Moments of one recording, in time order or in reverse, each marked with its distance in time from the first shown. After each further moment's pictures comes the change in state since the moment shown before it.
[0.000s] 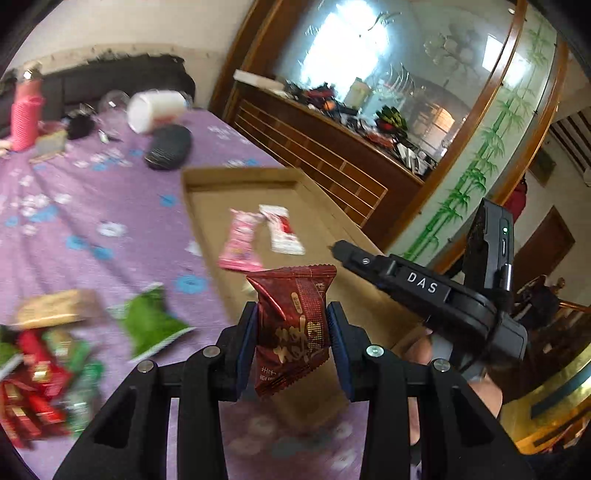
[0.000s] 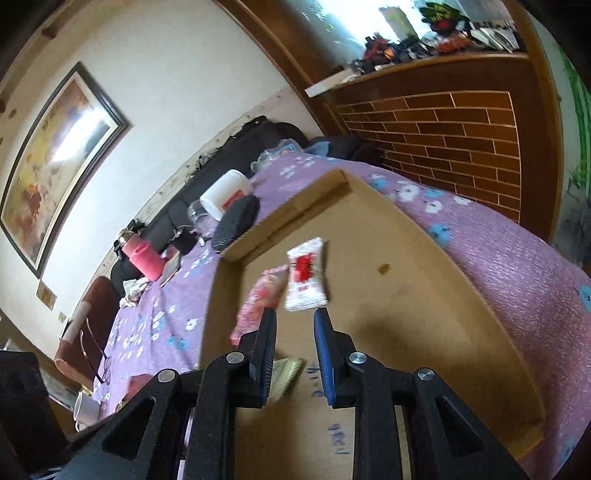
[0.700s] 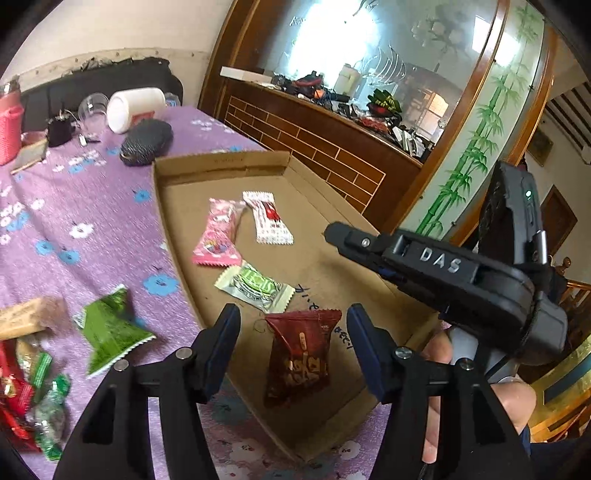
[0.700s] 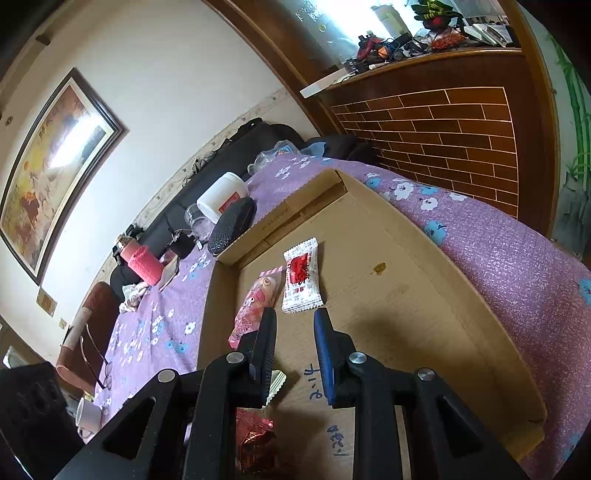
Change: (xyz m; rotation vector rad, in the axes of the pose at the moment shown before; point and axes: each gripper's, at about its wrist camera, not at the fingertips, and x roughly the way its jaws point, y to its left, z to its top) left arm 0.024 -0.014 -0.008 0.070 0.004 0.026; right arm 0.002 0.003 -0.003 0.008 -0.011 -0.006
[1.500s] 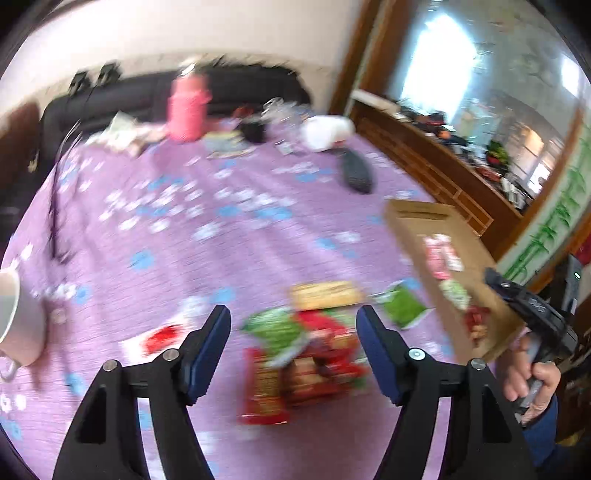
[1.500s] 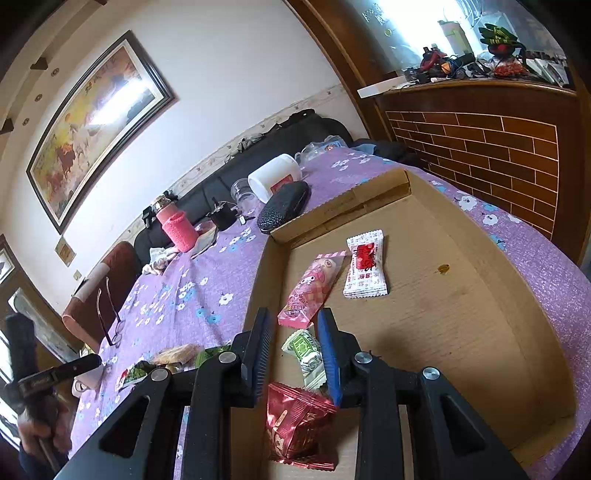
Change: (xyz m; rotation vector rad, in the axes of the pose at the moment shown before) left arm -0.167 0.180 -0.015 -0.230 -0.011 0.372; right arm 0.003 0.039 -0.017 -0.186 0.022 0.108
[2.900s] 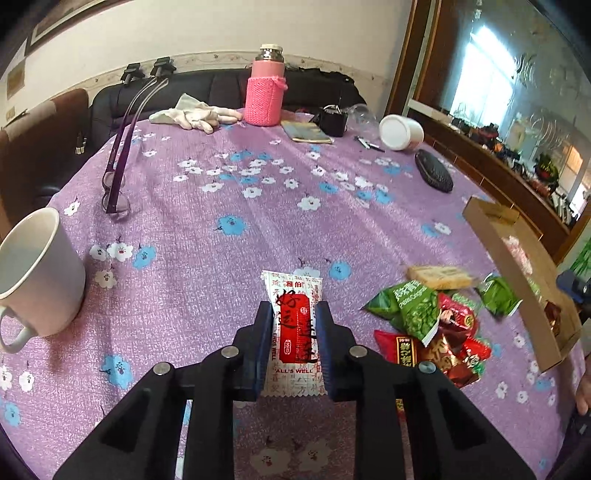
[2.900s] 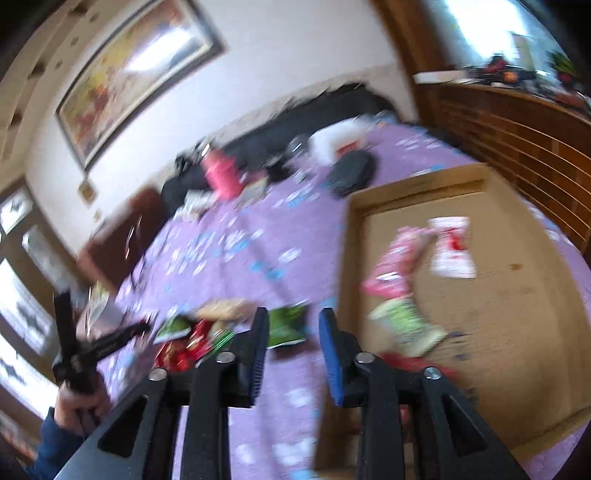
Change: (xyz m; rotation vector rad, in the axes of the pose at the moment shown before) left arm 0.015 0.060 -0.037 -0.054 -0.088 0.162; right arm 0.015 0.082 -0.014 -0.193 0.184 0.081
